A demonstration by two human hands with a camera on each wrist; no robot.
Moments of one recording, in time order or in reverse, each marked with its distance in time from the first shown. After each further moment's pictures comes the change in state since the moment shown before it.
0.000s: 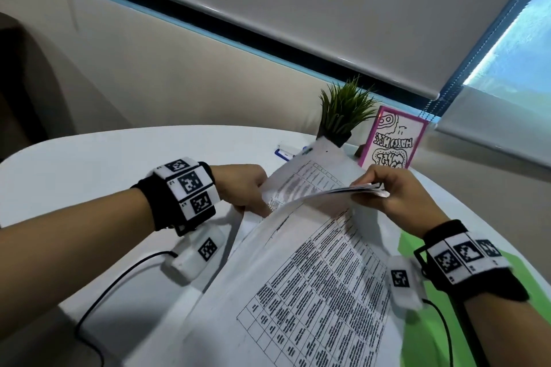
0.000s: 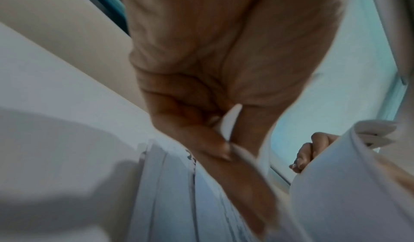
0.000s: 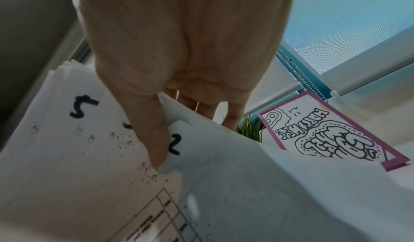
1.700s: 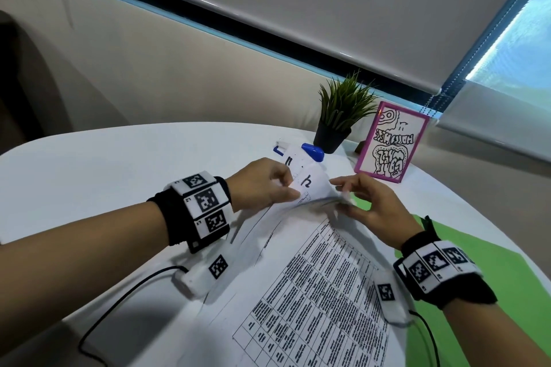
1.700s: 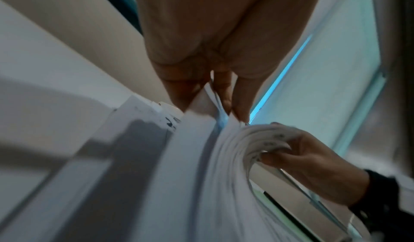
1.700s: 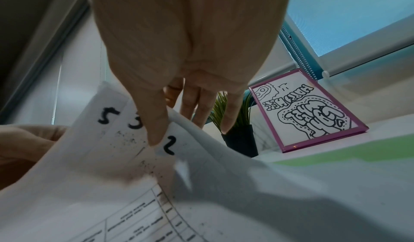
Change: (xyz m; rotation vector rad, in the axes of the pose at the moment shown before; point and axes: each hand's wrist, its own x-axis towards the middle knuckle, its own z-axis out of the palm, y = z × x) left_hand 0.009 0.017 0.024 -0.333 0.320 0.158; right_hand -0.002 0.037 0.028 -0.098 -0.005 -0.005
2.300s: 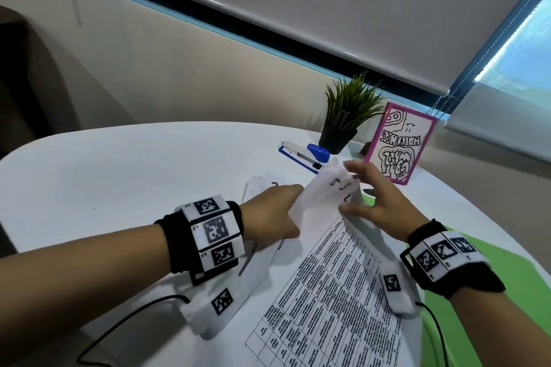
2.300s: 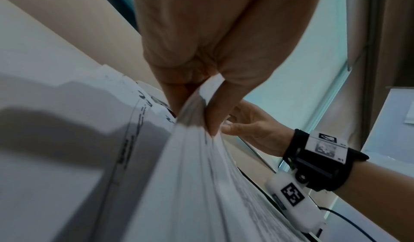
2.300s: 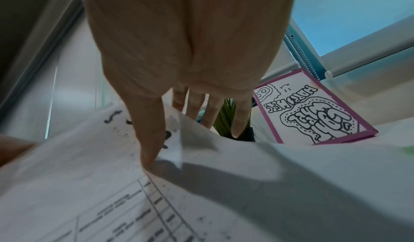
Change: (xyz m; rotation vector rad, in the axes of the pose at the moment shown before) left_hand -0.023 0.005 0.025 0.285 -0.118 0.011; right_hand 0.013 -0.008 -0.009 -0.070 -0.079 0.079
